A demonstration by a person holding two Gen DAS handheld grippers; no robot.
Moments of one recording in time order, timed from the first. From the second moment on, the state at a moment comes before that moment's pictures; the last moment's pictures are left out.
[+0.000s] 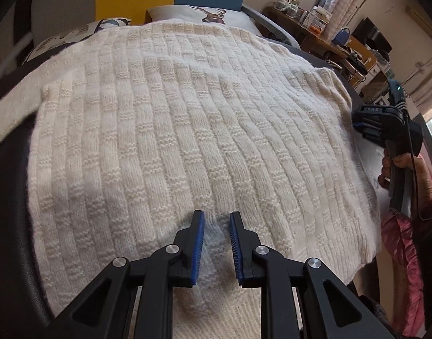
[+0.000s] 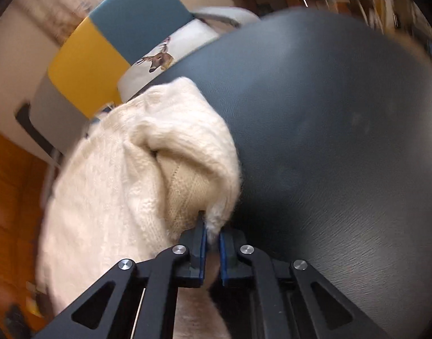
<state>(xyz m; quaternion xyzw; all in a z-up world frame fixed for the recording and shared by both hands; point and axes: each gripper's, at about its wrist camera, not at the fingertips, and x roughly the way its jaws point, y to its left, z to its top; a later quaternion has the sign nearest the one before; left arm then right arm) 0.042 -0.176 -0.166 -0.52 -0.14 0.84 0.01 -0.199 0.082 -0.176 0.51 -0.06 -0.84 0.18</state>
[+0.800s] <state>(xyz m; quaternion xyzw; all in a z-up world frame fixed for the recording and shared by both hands) 0.039 -0.191 -0.167 -0.53 -0.18 0.83 0.03 -0.190 0.058 -0.114 0.40 0.25 -0.88 0.08</state>
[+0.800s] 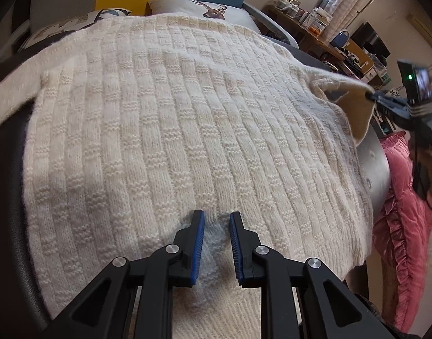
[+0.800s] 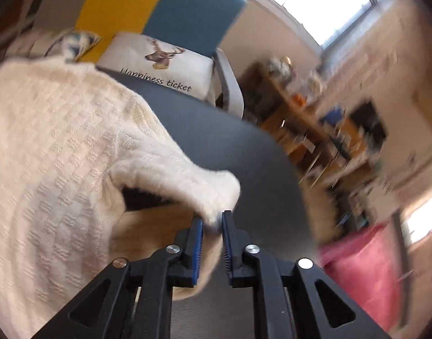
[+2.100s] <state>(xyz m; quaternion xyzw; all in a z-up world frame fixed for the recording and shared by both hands) 0.044 -0.194 -0.168 -0.53 -0.20 0.83 0.02 -0.187 0.136 -0.203 0.54 -0.19 -0.81 0.15</state>
